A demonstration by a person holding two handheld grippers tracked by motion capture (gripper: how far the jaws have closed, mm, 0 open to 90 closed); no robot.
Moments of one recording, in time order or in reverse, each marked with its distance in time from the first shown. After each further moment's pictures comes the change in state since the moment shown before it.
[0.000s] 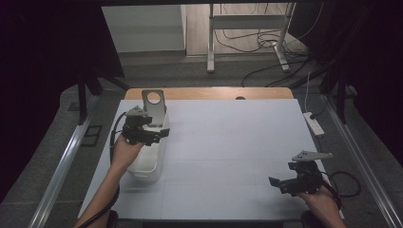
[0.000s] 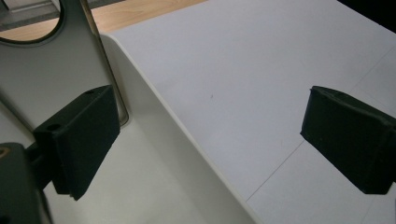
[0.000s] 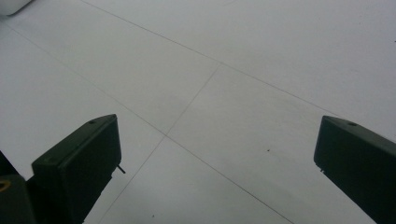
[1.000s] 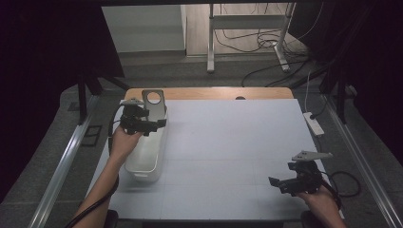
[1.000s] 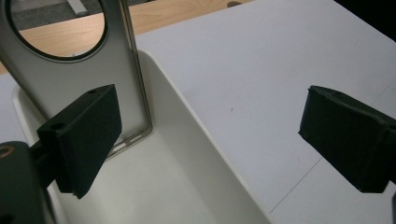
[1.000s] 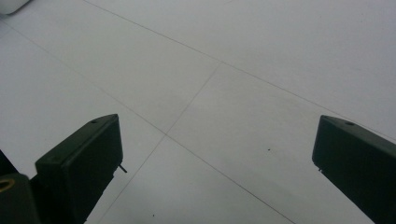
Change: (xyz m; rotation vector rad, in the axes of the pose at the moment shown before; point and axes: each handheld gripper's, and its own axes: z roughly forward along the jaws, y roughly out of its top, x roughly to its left) left arm 0.024 0.019 0.004 0.014 0.015 -0.061; right arm 0.000 0.000 0.001 0.004 0.003 0.004
